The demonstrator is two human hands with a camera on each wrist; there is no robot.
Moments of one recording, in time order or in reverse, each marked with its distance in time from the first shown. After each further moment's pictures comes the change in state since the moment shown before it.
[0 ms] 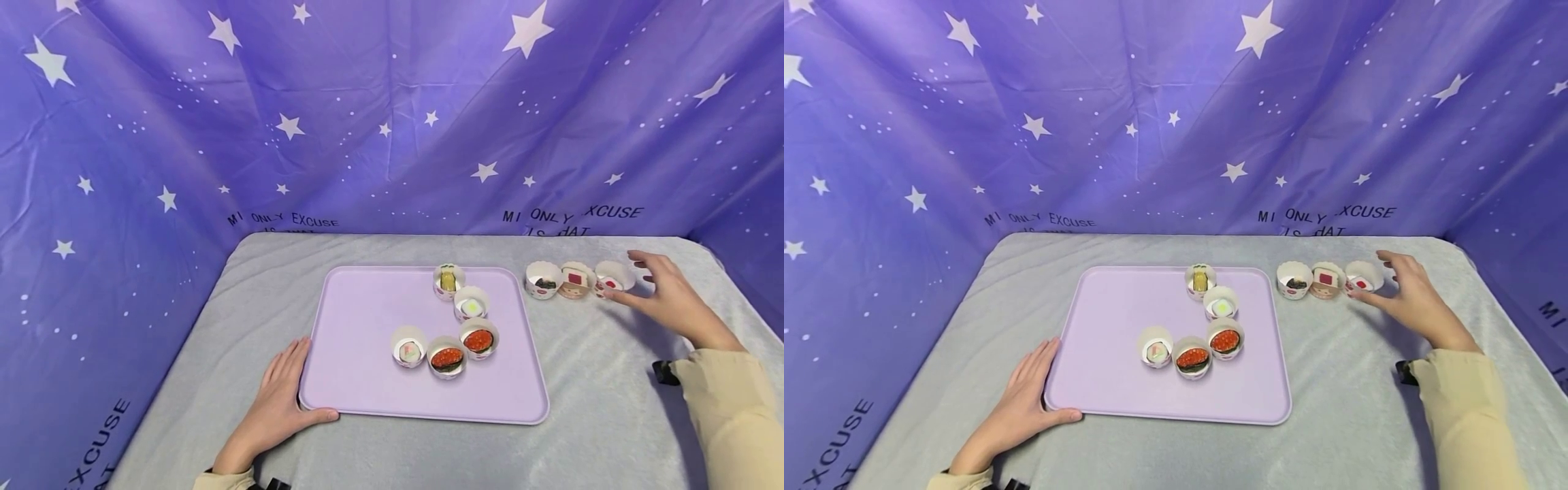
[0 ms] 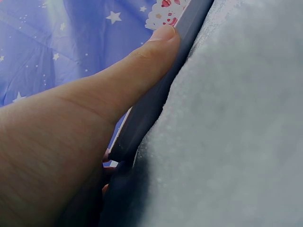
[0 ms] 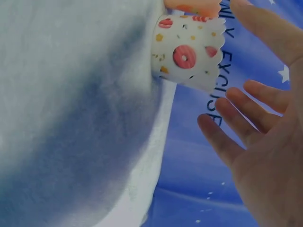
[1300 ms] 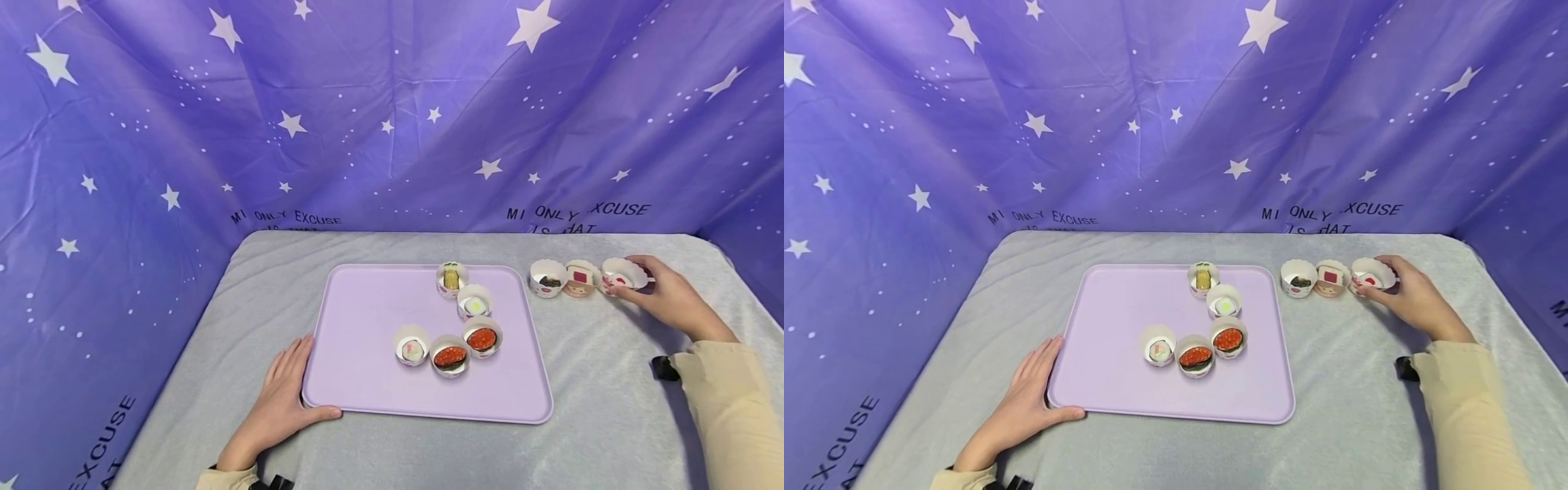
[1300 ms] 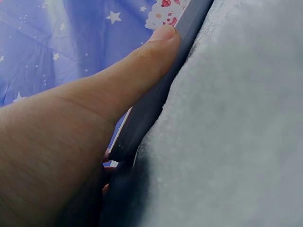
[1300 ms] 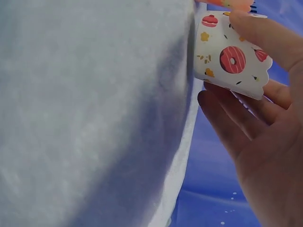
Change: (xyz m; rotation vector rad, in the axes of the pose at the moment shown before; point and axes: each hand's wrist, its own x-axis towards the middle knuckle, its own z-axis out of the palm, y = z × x) left_hand 0.001 0.003 -0.003 -0.012 -0.034 -0.045; right_hand 0.011 0.020 0.008 0.003 -0.055 0.050
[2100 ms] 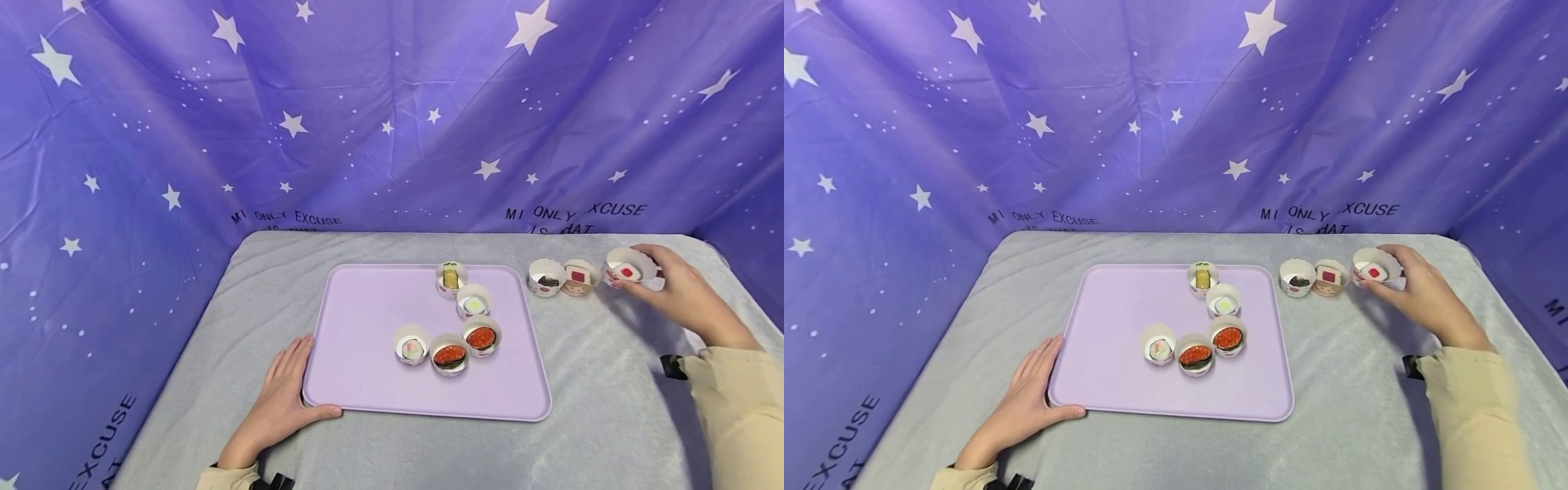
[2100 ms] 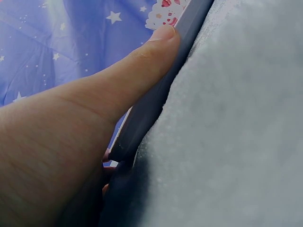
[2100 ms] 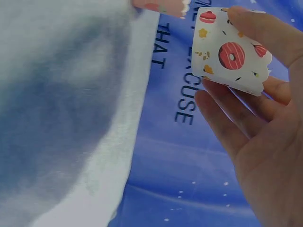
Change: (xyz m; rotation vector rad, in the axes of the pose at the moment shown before) left_hand 0.000 0.001 -0.001 -0.005 -0.005 -0.002; right_hand -0.015 -0.036 -0.018 -0.058 0.119 -0.098
